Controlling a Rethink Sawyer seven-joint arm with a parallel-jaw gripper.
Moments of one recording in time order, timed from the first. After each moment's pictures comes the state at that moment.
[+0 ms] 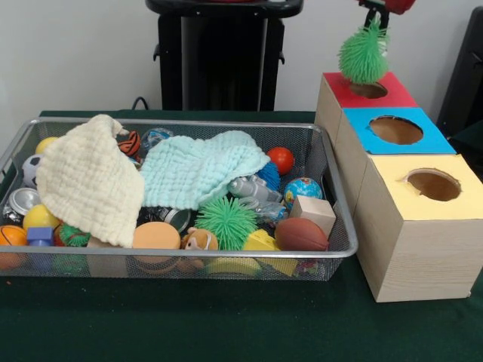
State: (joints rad) arm 0.40 -0.89 -0.34 2.09 0.36 0.50 2.22
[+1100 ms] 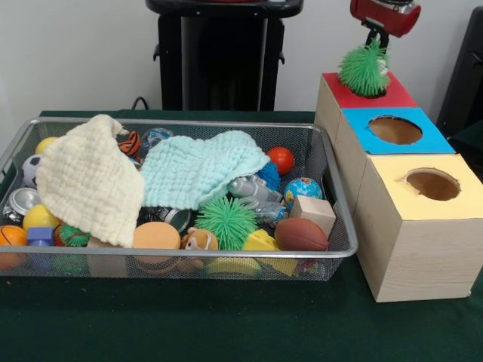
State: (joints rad) arm 0.44 -0.78 -0.34 2.09 0.44 0.47 2.30
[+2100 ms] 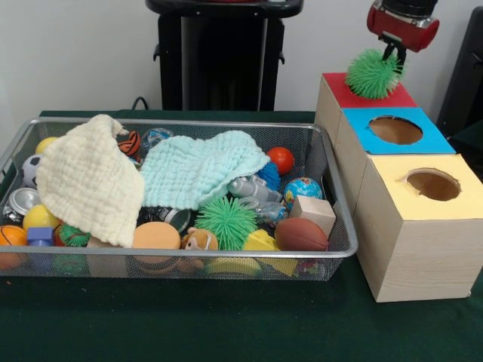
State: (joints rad) arm 0.52 -0.70 -0.37 2.00 0.53 0.45 2.32
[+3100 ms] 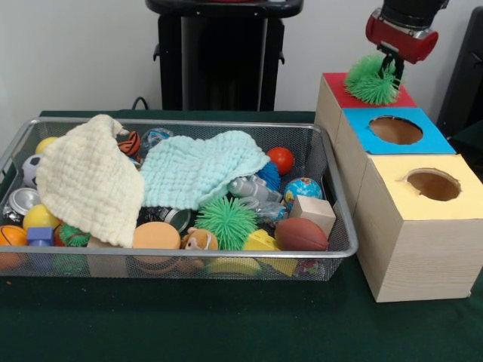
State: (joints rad) arm 0.50 -0.65 -0.39 1.96 0.57 0.45 2.37
